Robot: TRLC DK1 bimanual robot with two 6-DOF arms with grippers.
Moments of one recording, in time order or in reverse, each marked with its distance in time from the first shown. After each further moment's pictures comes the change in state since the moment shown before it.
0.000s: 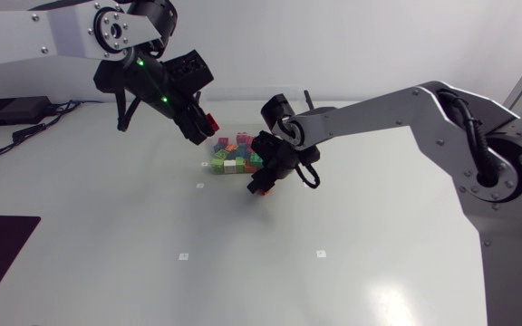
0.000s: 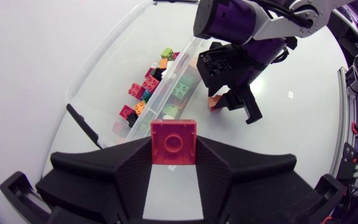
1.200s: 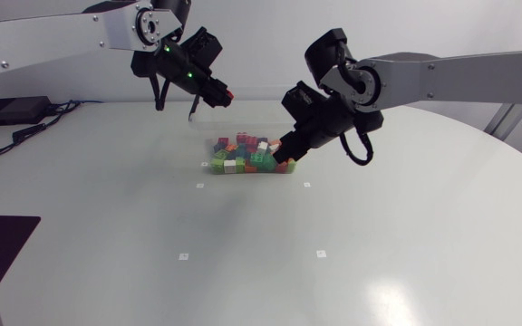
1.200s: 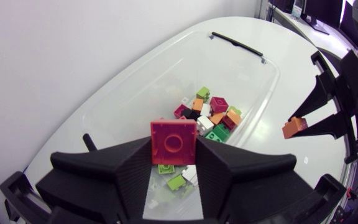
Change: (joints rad) left arm 0.039 0.292 0.353 0.098 0.050 -0.259; right arm -0.055 -0.439 -0.210 -0.048 -0.005 0.000
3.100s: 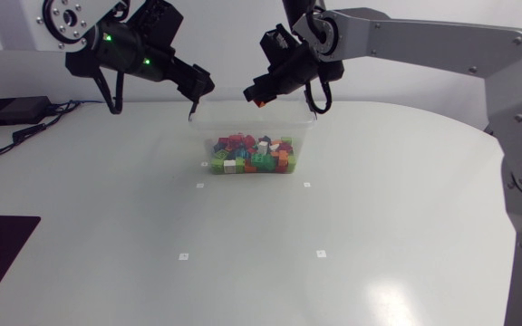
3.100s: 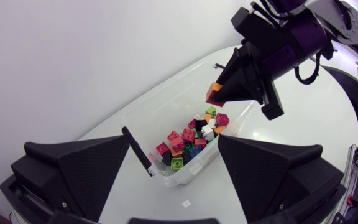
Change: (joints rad) left arm 0.012 -0.434 -0.446 0.235 -0.066 -0.059; right arm 0.002 0.325 0.580 -0.025 -0.025 0.094
